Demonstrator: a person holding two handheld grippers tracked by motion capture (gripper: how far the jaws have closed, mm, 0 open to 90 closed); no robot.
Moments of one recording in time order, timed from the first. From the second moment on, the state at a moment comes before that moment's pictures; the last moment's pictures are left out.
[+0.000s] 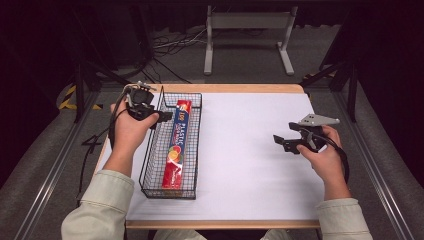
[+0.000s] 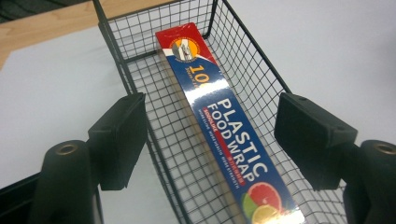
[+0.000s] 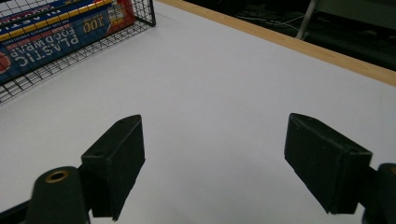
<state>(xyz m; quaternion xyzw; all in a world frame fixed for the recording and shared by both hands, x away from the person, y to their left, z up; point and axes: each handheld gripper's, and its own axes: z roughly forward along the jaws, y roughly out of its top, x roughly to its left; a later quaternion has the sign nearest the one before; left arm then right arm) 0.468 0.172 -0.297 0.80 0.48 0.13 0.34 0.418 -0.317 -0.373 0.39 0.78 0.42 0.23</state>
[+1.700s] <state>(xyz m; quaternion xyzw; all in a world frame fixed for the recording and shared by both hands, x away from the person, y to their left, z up) 0.426 0.282 -0.436 0.79 0.41 0.16 0.44 0.428 -0.338 -0.405 0.42 0.79 0.41 0.20</state>
